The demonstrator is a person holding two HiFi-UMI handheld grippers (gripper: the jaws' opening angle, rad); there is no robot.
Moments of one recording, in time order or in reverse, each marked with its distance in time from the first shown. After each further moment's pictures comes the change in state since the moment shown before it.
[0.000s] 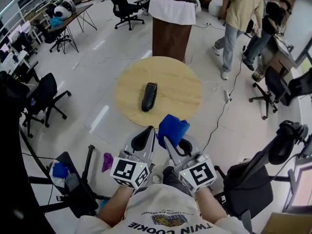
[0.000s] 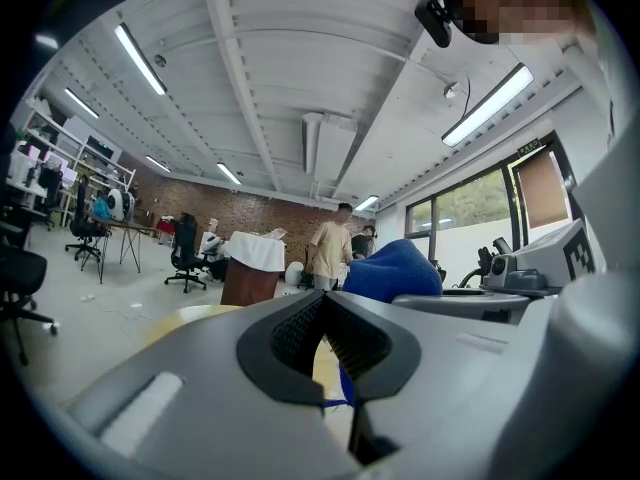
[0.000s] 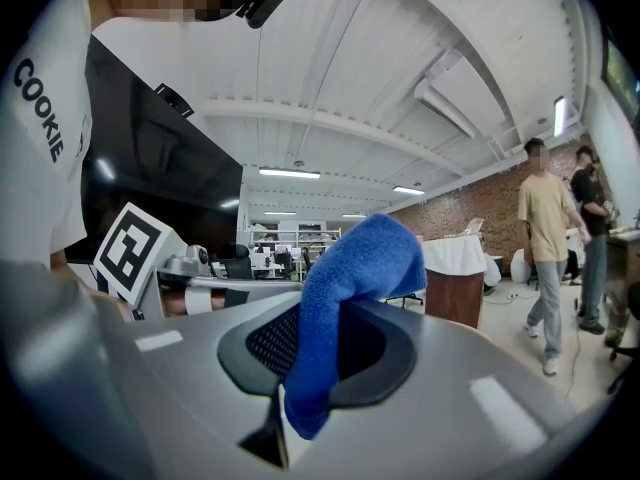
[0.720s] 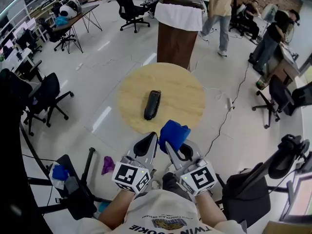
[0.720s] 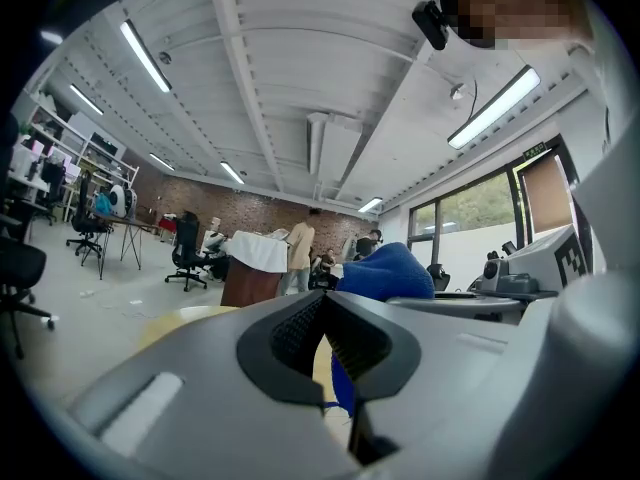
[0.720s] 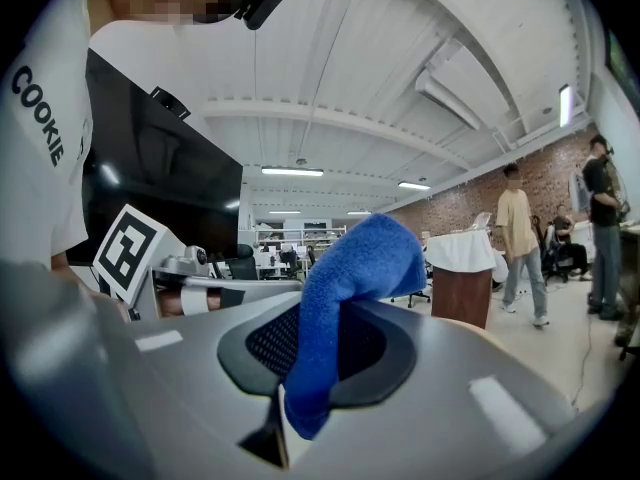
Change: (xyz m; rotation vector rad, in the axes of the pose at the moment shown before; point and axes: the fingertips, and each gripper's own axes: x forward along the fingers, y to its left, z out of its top) left arm 0.021 0.010 0.002 -0.020 -0.007 0.009; right arm 0.021 -0.020 -0.002 0.014 0.010 0.040
